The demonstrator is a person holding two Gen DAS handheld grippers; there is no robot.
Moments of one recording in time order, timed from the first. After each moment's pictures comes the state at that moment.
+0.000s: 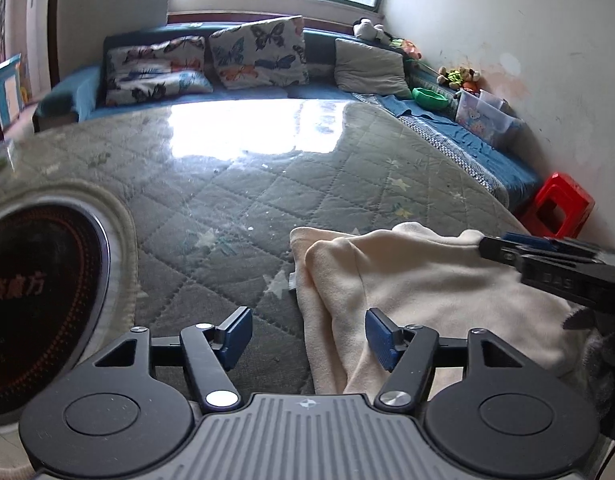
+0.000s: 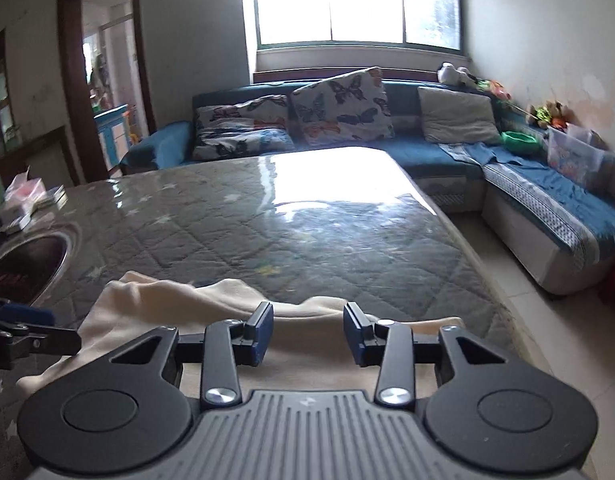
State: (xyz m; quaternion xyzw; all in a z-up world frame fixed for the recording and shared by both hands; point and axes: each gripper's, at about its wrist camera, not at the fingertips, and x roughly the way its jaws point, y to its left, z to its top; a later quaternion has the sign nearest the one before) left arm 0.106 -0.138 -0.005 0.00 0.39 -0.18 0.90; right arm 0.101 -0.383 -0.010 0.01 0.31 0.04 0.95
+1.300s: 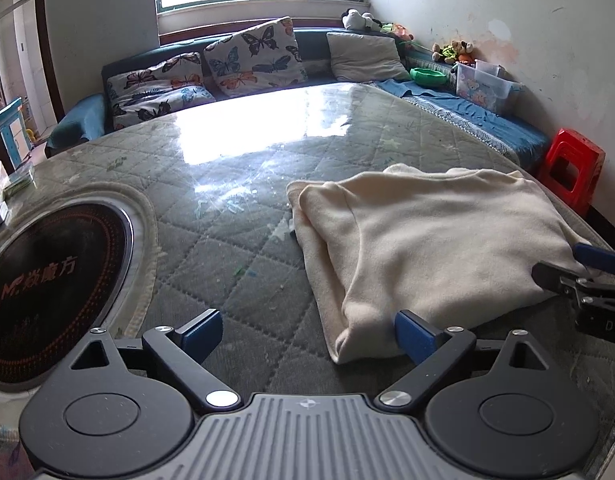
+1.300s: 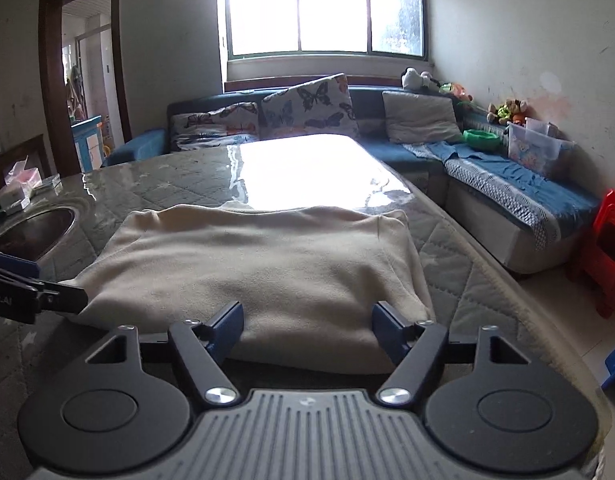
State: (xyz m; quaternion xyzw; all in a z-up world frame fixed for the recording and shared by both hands) left arm 0.064 -0.137 -0.023 0.07 0.38 -0.18 0.91; right arm -0.011 -0.383 -0.022 0.03 0.28 -0.01 0.96
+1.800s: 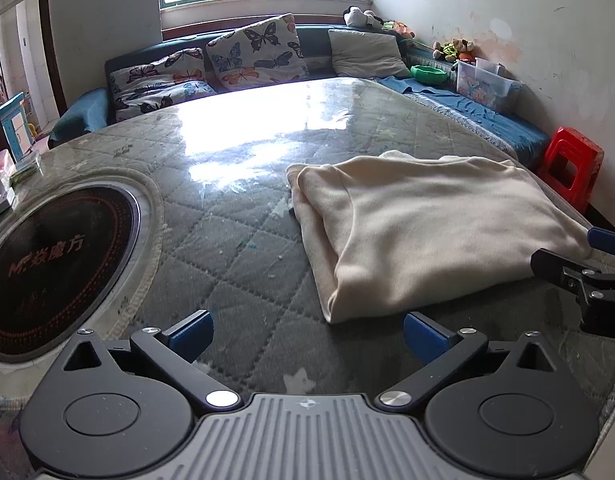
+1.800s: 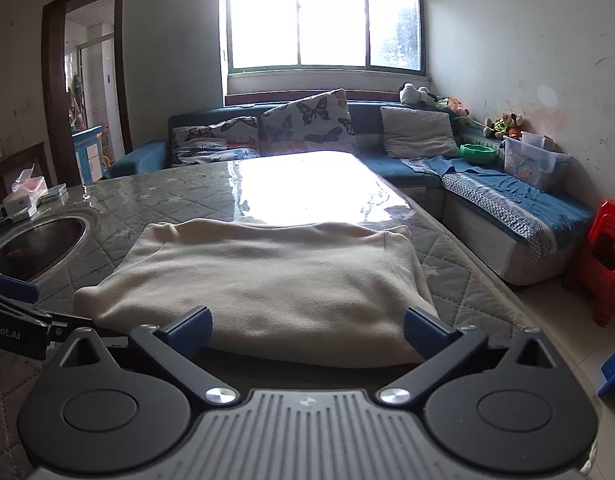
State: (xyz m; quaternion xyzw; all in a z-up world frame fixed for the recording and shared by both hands) left arm 0.042 -0.129 -0.025 0.07 0.38 -0.18 0.90; right arm -0.028 -0.368 -0.015 0.02 0.27 -0.02 0.96
